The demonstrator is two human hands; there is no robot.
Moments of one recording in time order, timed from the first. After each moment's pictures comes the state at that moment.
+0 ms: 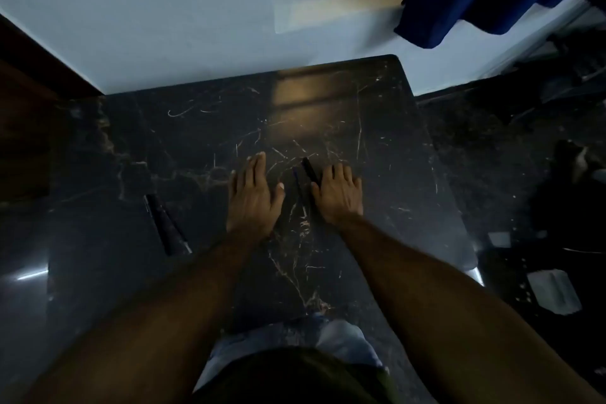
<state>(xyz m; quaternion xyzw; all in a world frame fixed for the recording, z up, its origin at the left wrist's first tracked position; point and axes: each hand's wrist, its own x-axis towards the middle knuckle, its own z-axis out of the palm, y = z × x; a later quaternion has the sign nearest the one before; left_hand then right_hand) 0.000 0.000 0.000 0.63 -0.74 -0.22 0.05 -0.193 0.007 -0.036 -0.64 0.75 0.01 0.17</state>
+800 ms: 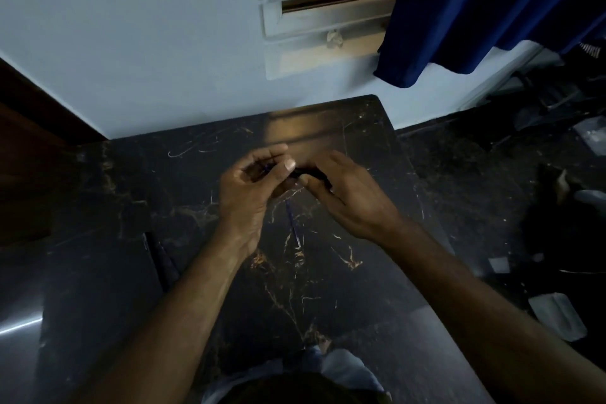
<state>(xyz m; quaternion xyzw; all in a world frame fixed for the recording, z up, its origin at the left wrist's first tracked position) -0.032 -0.014 0.157 0.45 -0.37 -0.65 0.49 -0.219 0.012 0.167 -0.77 0.53 -0.28 0.20</state>
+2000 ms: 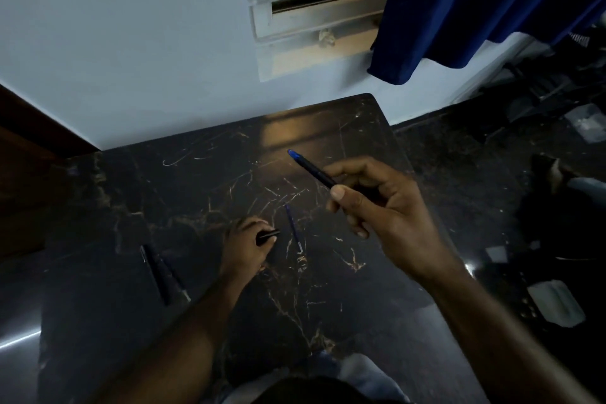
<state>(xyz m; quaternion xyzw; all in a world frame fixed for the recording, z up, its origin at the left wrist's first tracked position) 0.026 -0.010 -0.046 0.58 -0.76 -0.28 0.11 -0.223 0.057 0.209 -0.51 0.50 -0.50 0.49</state>
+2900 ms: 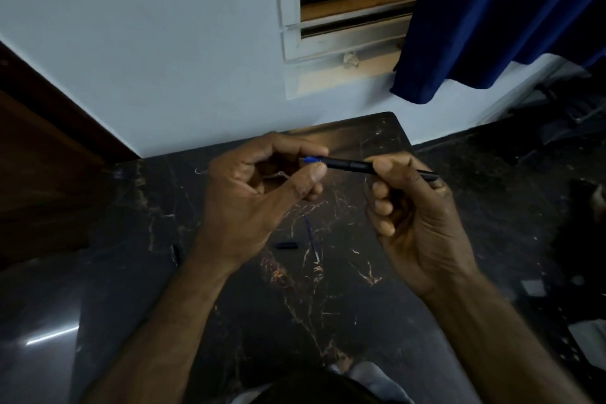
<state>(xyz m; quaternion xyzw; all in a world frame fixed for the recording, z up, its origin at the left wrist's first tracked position) -0.011 0.005 0.262 0.33 -0.67 -0.47 0.47 -0.204 0.062 0.255 -0.23 0.36 -0.64 0.63</state>
